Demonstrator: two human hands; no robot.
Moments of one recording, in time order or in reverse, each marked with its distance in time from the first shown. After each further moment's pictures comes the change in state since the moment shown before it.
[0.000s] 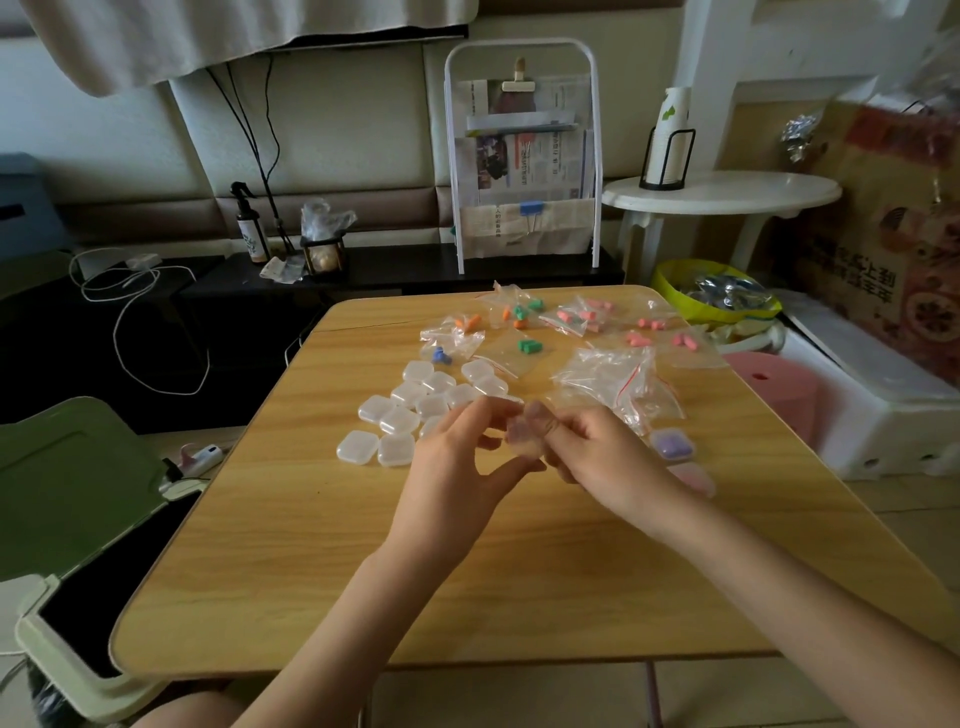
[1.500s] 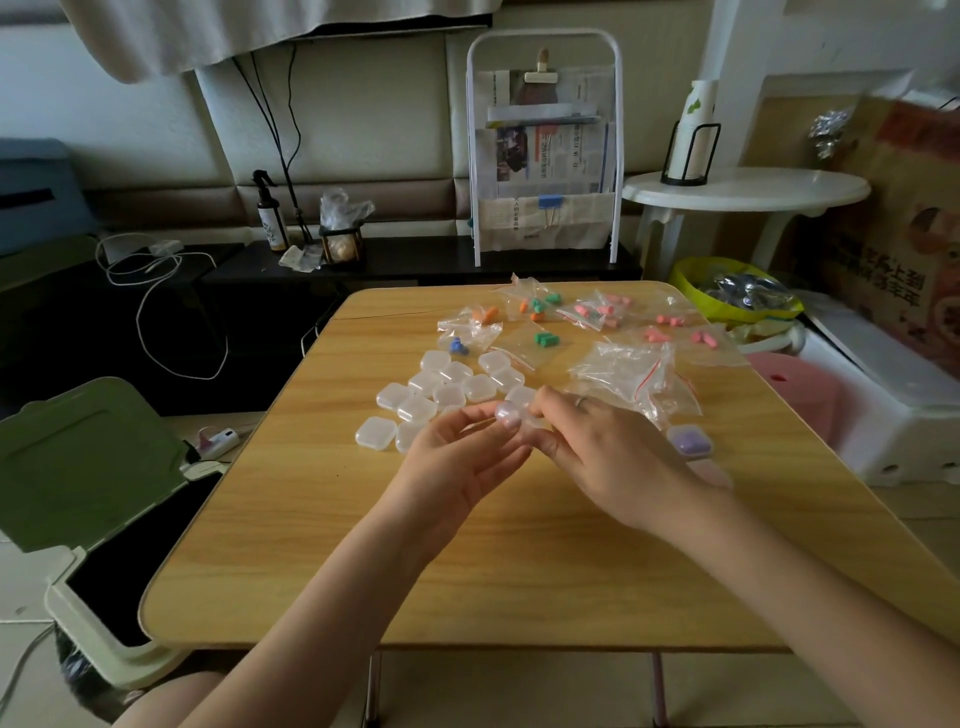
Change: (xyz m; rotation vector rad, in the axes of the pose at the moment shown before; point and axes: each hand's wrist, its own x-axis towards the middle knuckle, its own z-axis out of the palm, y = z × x) left_hand 0.002 -0.007 -0.014 -1.229 -0.088 -0.790; right_hand 0.004 0.013 0.001 -0.705 0.017 -0.558
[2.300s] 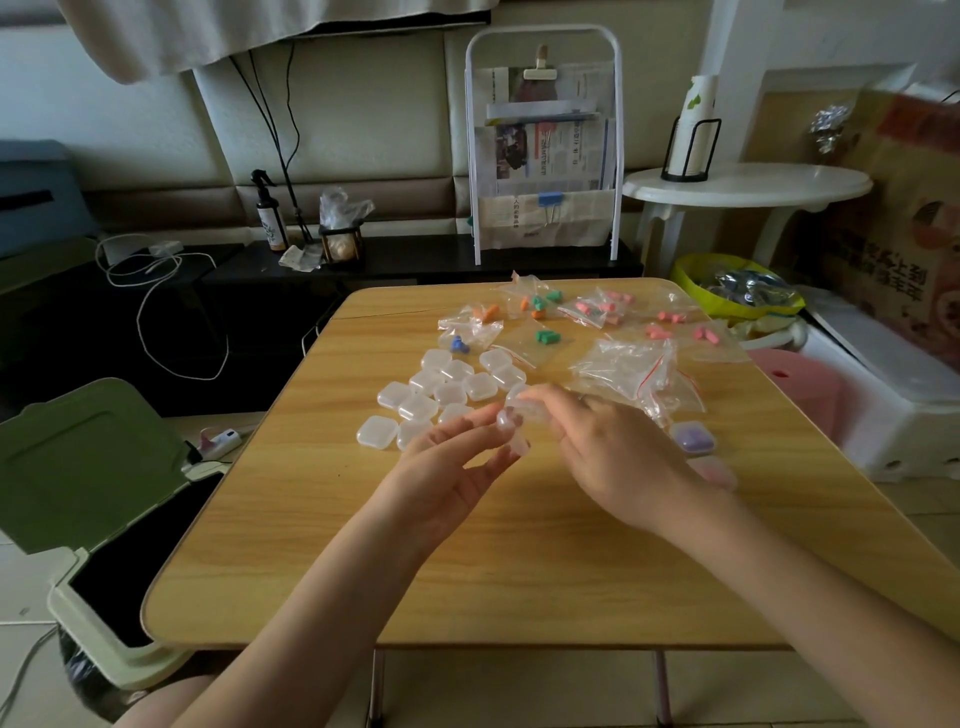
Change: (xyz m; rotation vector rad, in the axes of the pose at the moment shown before) left_hand 0.004 0.001 -0.004 -0.053 0.041 -0.063; right_hand 0.001 -0.001 0.001 -0.075 0.010 0.020
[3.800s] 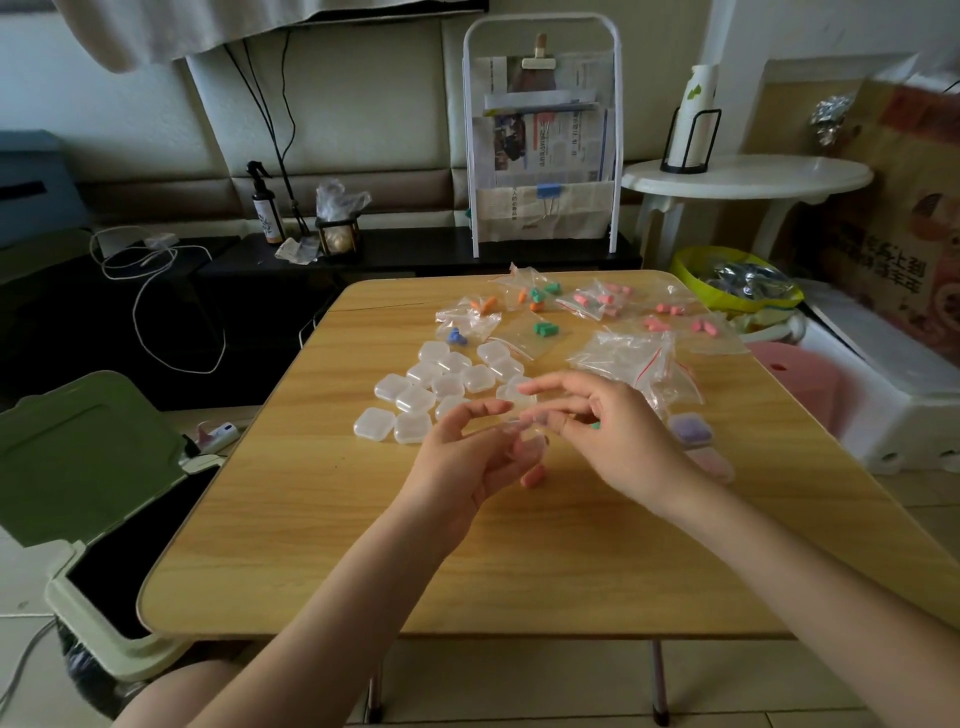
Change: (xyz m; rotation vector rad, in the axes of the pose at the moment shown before) left_hand 0.001 -0.013 0.008 0.092 0.107 0.023; right_hand -0.001 0.000 0.001 0.686 0.027 0.409
